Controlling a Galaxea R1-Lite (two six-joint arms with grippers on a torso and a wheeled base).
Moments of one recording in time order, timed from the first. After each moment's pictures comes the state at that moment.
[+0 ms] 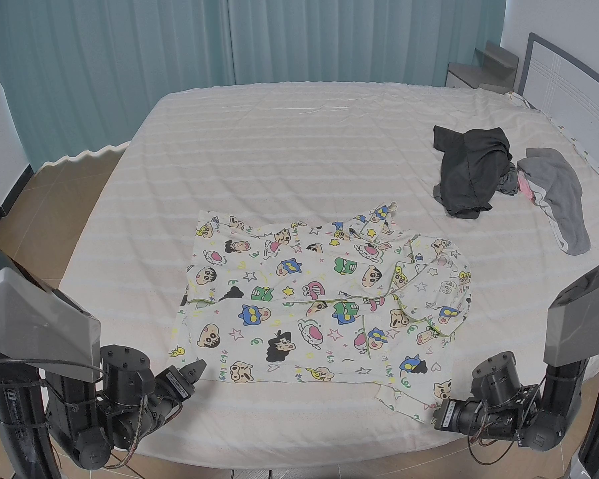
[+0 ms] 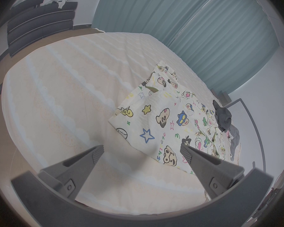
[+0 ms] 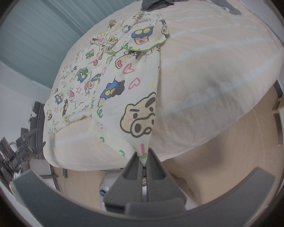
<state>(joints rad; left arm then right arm) -0.42 2.19 -0.04 -1.55 0.23 -0.91 0.53 2.17 -0.08 -1.19 -0.12 0.77</state>
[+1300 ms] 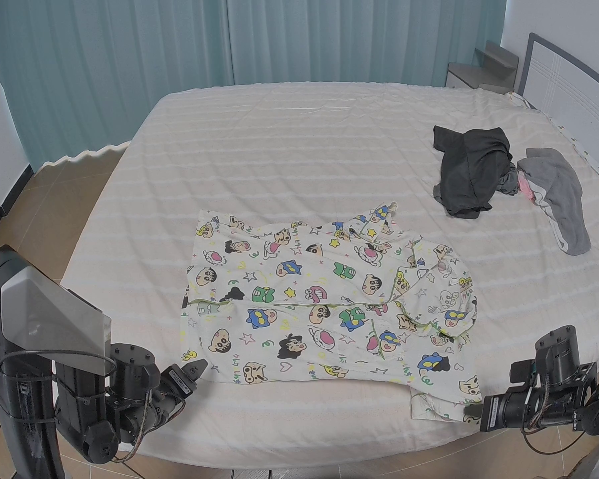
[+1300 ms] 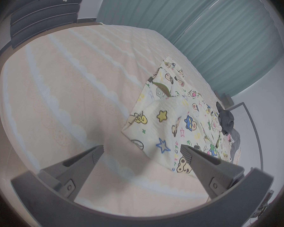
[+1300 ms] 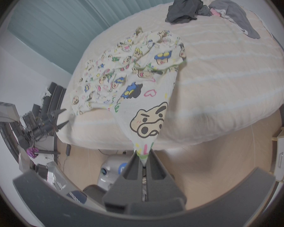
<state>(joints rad) -0.39 2.26 -0.09 -1.55 0.18 -0.95 0.39 1.68 -0.06 -0.76 0.09 0.46</state>
